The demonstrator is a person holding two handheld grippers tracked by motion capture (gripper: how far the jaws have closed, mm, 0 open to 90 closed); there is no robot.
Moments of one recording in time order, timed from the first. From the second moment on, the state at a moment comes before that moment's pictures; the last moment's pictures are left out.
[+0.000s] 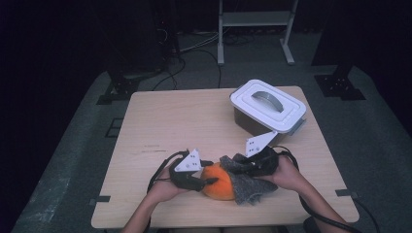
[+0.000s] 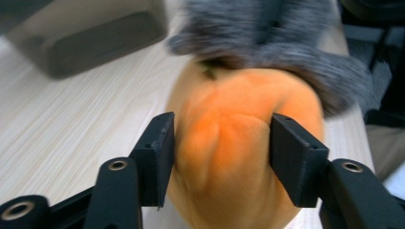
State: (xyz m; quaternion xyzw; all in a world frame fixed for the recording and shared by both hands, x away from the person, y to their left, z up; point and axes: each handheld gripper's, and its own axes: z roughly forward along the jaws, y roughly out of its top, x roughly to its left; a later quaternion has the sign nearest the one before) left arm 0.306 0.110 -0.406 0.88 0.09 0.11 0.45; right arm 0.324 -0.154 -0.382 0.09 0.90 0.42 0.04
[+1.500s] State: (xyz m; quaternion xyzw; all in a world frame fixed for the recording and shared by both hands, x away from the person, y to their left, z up) left arm 0.311 0.130 -0.421 0.87 0.10 0.04 0.47; right arm 0.322 -0.190 -0.407 0.14 0.87 0.46 0.03
